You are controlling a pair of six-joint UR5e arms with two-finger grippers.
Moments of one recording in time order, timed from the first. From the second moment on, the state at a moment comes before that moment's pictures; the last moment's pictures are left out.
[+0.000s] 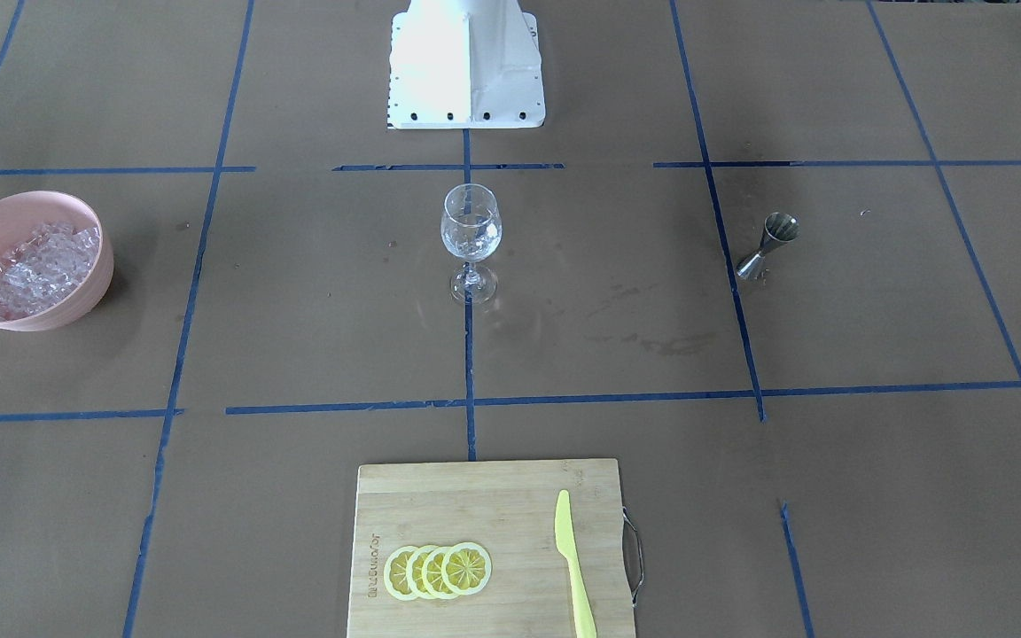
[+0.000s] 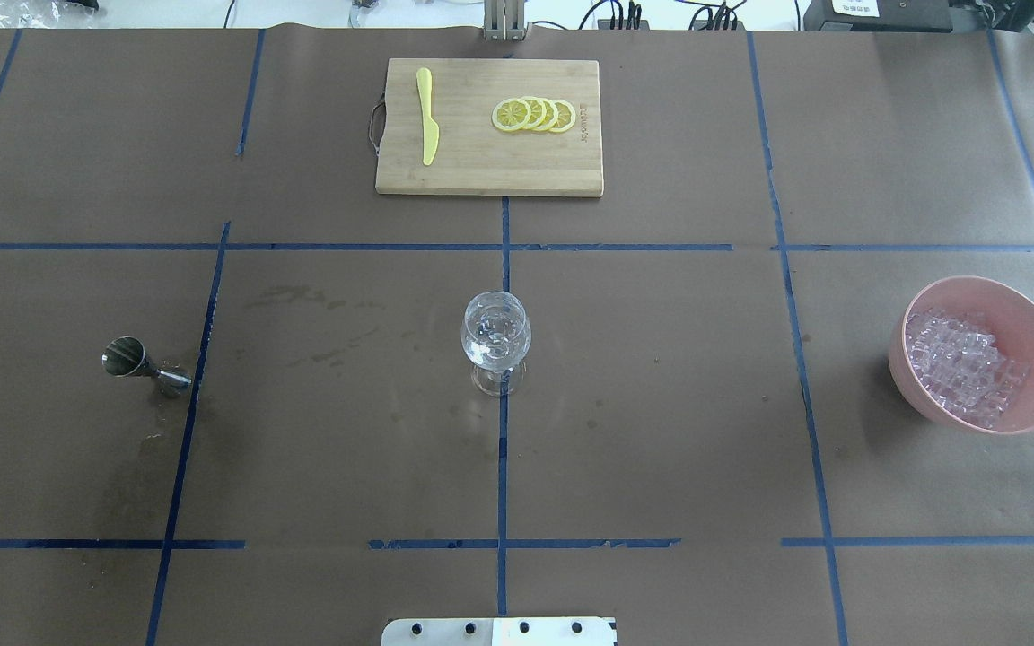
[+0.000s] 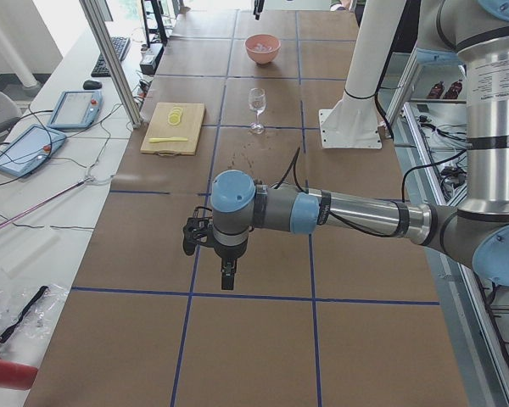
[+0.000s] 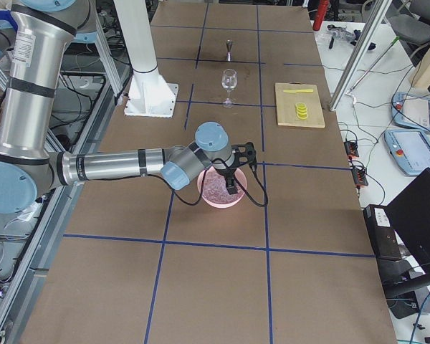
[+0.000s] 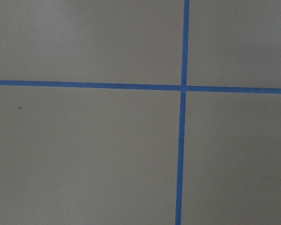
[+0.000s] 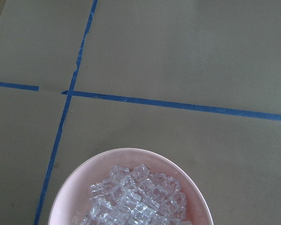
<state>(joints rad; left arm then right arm) -1.58 -1.45 -1.84 -1.55 -2.29 -0.09 1.25 -1.82 1.92 -0.94 2.33 0.60</state>
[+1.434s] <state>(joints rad) -1.57 -1.46 -1.85 -1.56 -2.30 -0.09 0.80 -1.91 1.86 -0.67 1.73 1.03</state>
